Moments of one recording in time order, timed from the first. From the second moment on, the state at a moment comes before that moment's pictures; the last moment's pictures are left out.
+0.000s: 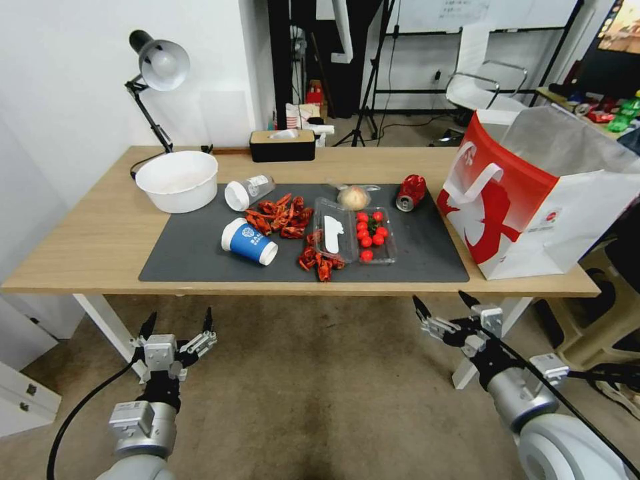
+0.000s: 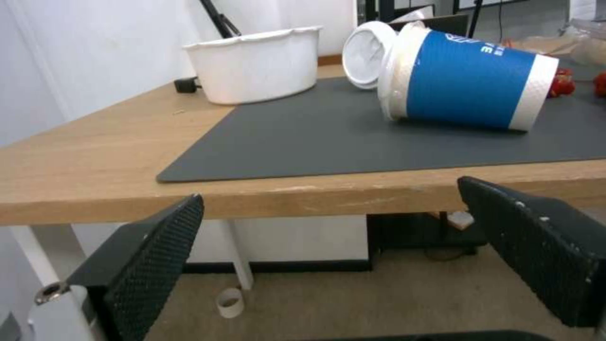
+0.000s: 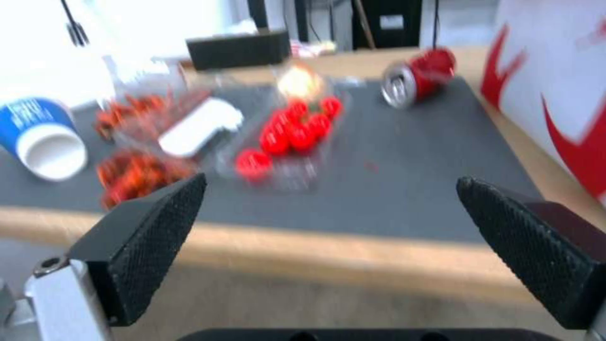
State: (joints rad) left arm 1.77 -1.41 -0.62 -2.14 -0.14 -0.06 -0.12; right arm -1.63 1.10 0.57 2.27 0.53 -0.19 0.01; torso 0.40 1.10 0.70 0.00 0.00
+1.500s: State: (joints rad) left arm 1.77 -1.44 -0.64 -2.16 -0.13 -0.02 -0.12; right arm -0.78 0.98 0.11 1.86 0.91 -0.34 0.55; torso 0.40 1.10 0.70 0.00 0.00
